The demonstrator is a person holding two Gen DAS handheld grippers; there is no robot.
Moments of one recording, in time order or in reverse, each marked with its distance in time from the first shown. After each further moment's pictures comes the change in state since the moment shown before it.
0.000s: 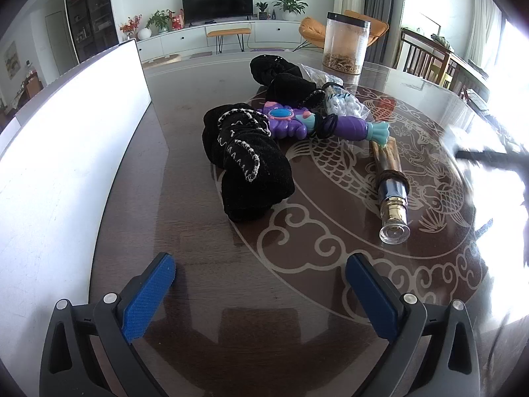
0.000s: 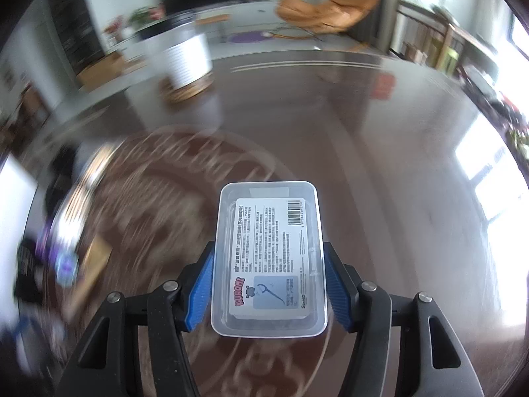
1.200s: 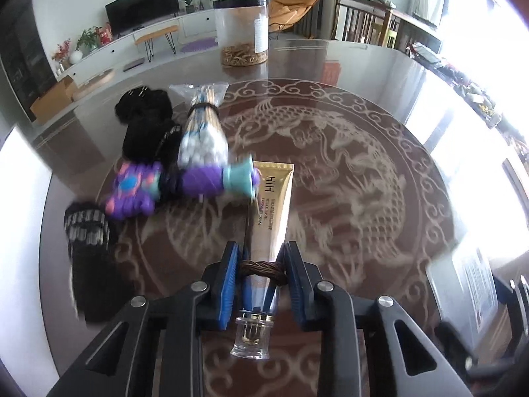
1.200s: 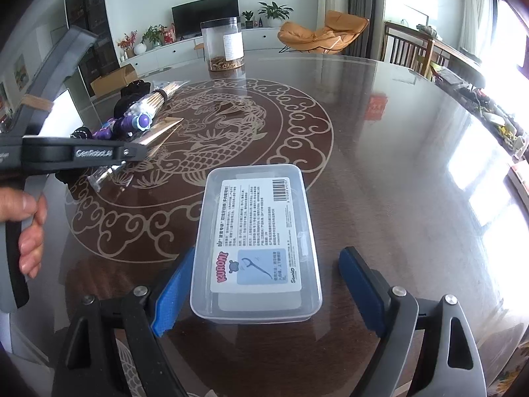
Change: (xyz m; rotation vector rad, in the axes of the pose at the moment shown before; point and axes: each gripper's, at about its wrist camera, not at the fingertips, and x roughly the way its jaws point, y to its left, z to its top) left arm 0.020 -0.089 0.044 0.228 0.073 -0.154; right arm -0.081 0.028 -0.163 0.022 -0.133 -0.028
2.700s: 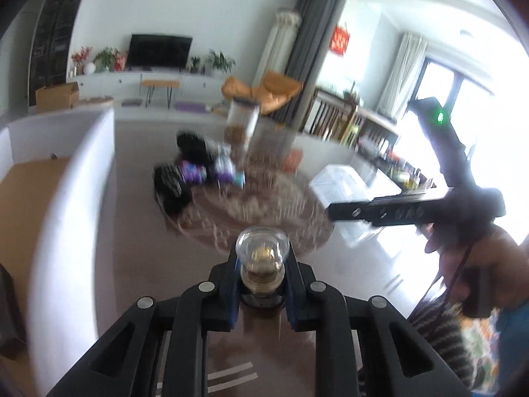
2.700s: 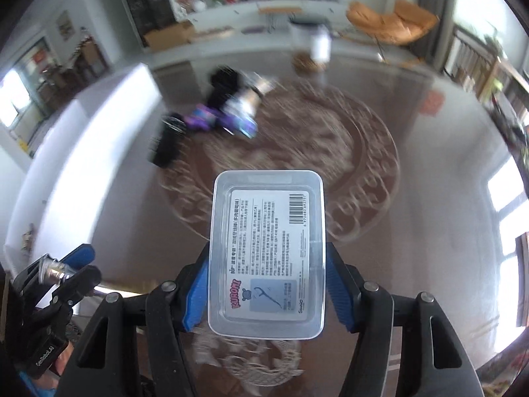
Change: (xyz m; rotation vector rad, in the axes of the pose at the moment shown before) left arm -0.209 0.049 -0.152 -0.187 -0.414 -0.241; right arm -0.084 0.070 0.063 -0.204 0.157 0.205
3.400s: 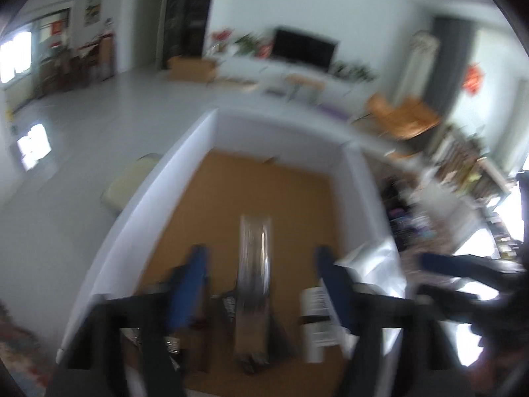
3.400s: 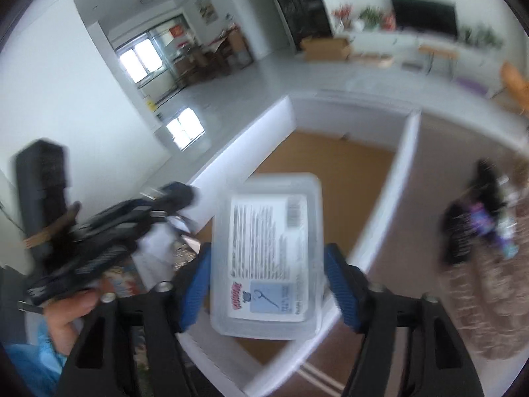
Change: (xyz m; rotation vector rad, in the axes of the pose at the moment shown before) left arm -0.114 0.227 0.034 -0.282 0.070 0.579; right arm -0.002 0.300 0.056 -0.296 -0.024 0.543
